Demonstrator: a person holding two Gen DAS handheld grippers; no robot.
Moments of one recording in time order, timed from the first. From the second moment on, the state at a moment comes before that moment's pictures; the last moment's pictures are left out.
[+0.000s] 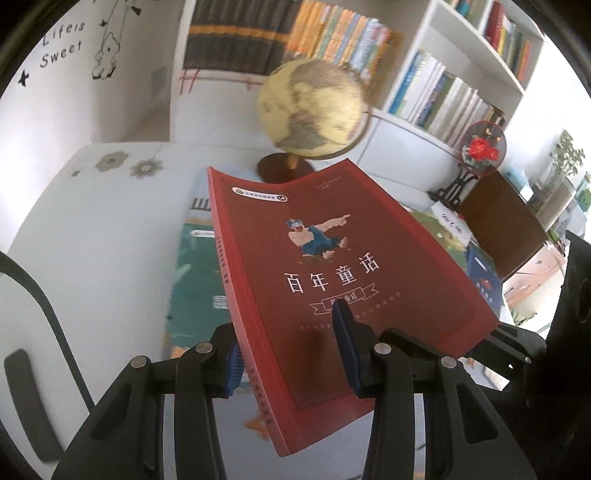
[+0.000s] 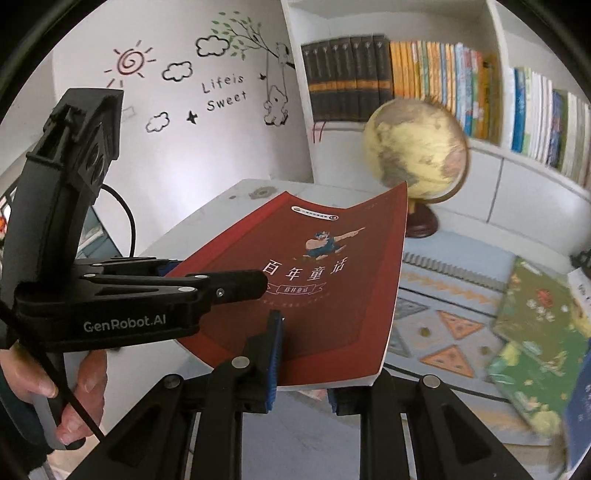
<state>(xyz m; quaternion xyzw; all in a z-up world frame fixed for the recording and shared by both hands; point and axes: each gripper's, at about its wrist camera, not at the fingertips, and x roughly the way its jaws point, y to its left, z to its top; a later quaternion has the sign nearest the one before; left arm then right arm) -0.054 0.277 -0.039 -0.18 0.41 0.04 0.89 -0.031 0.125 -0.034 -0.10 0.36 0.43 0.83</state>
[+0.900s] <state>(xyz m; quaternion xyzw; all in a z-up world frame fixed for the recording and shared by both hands) -0.029 0.348 -0.147 -0.25 0.49 0.02 0.84 0.017 0.190 -0.128 -0.04 0.49 0.37 0.79</state>
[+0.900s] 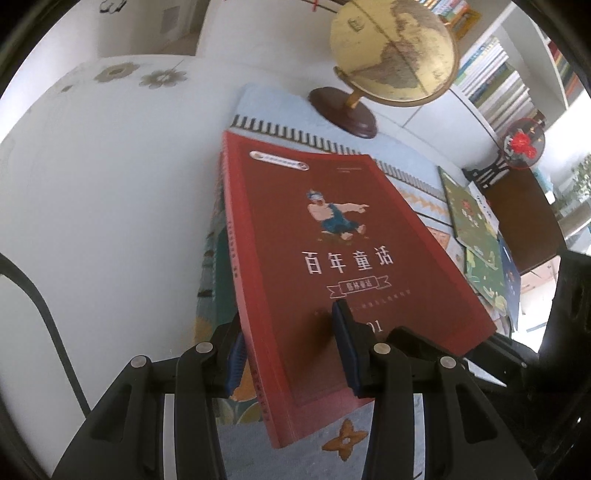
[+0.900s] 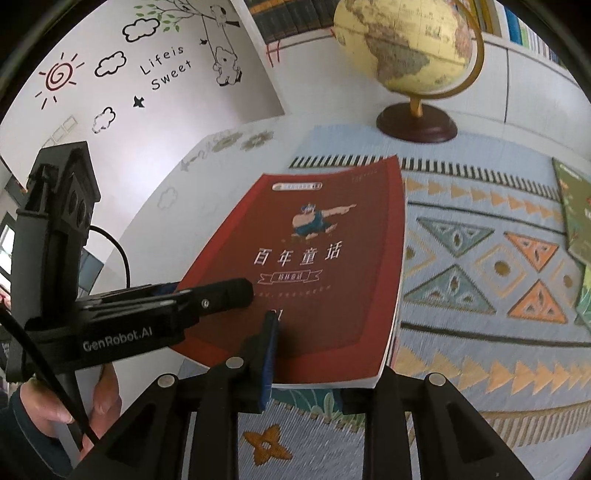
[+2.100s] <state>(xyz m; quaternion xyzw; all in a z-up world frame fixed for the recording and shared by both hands) -0.093 0.093 -0.047 -0.16 0.45 -0.03 0.88 -0.061 -0.065 -0.041 0.01 0.44 0.27 0.85</state>
